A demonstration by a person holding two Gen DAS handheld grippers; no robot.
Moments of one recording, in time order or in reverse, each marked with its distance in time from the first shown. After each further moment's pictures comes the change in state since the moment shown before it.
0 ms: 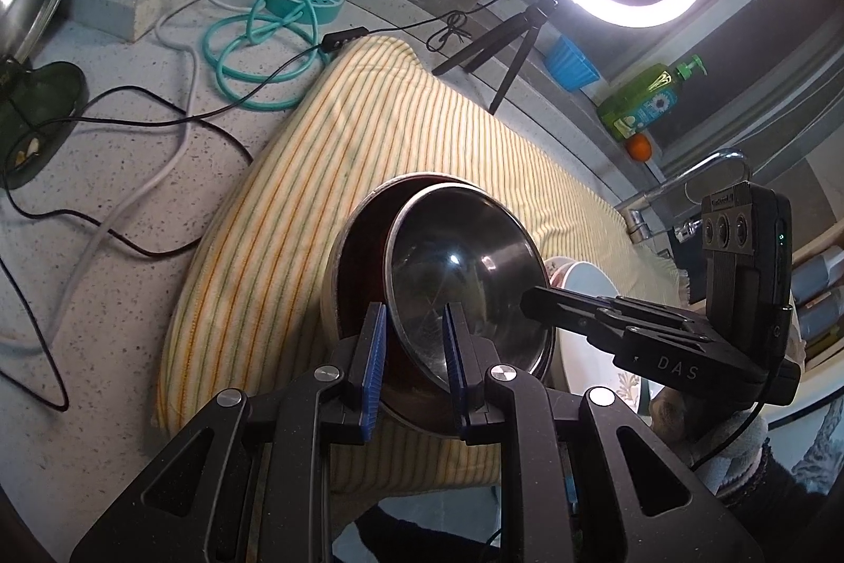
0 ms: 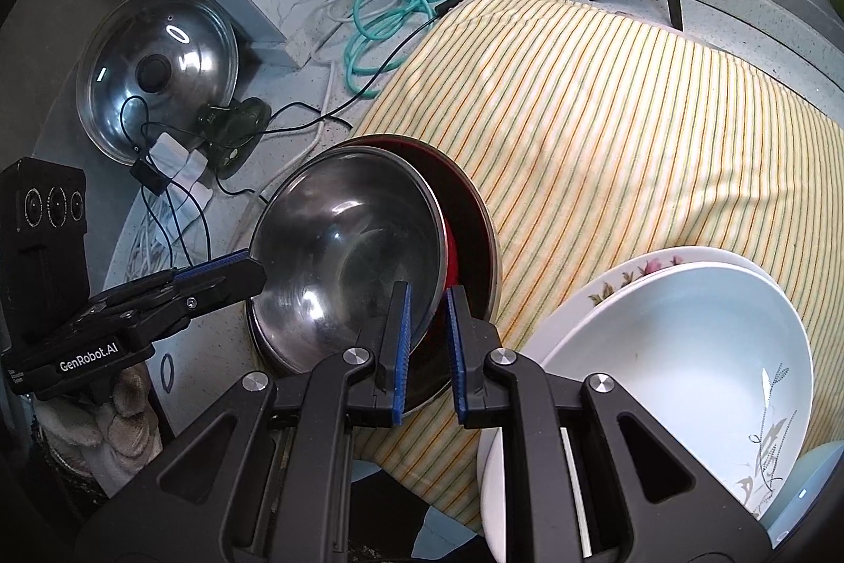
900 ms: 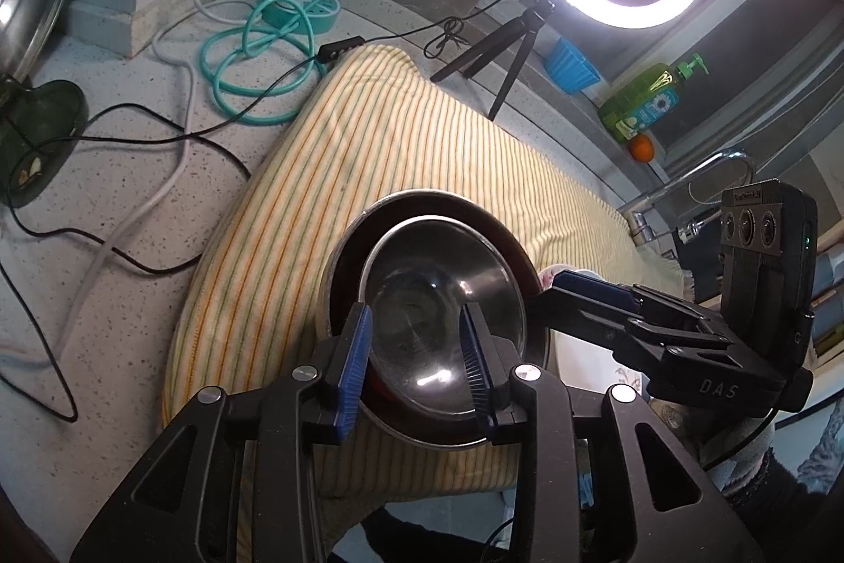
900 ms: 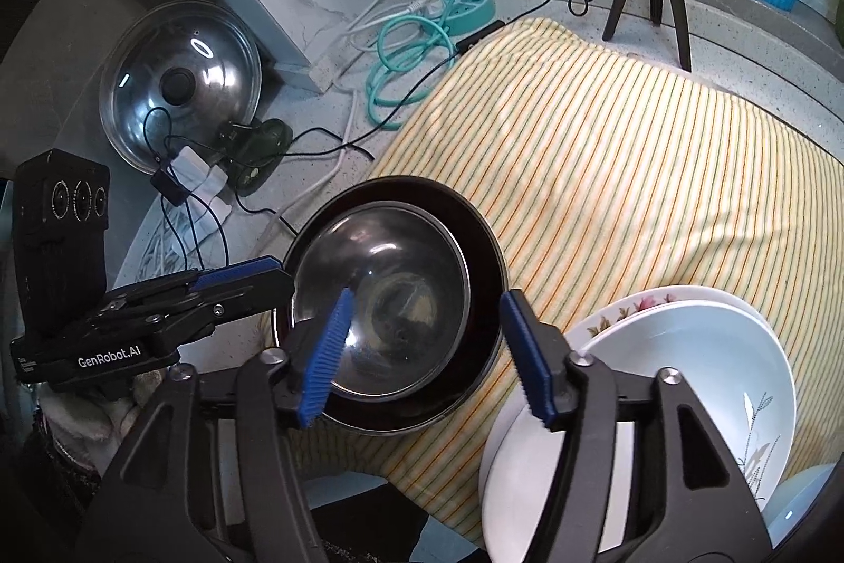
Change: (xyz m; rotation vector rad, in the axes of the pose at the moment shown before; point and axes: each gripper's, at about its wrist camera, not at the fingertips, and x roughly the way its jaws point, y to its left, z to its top) left arm -0.003 -0.009 0.007 0.017 -0.010 0.017; right arm -0.021 0.006 0.005 -0.048 -0.079 0.027
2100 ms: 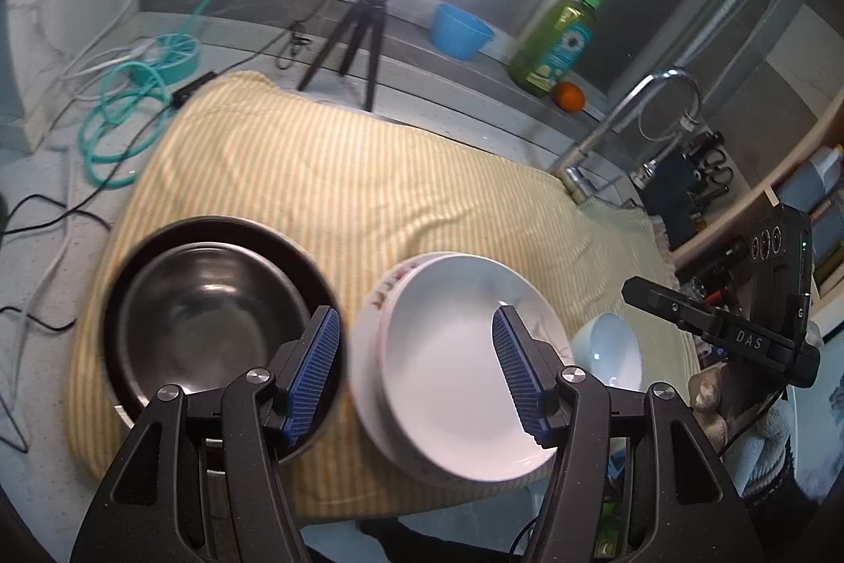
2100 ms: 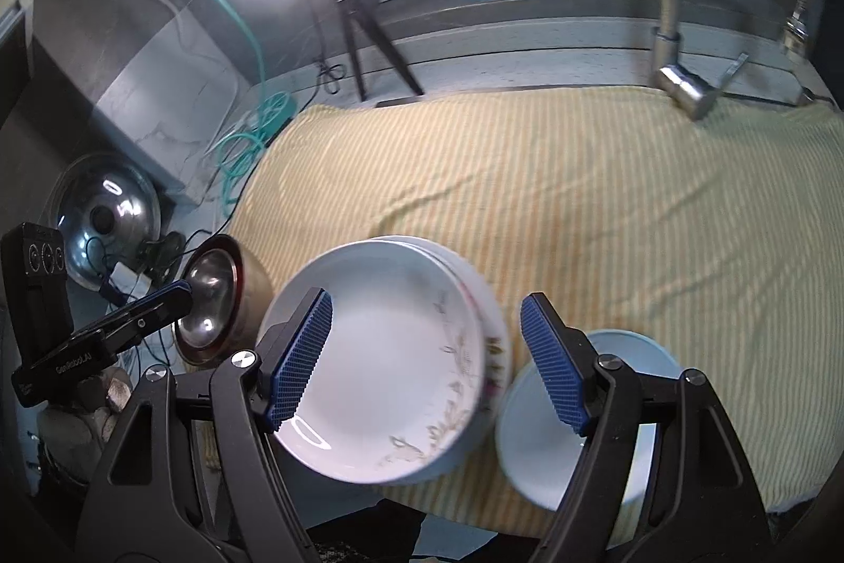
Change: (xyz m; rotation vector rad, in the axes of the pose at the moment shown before) left arm 0.030 -0.123 -0.013 0.231 0.007 -0.041; right arm -0.153 -0.145 -0.086 0.337 -0.213 -0.221
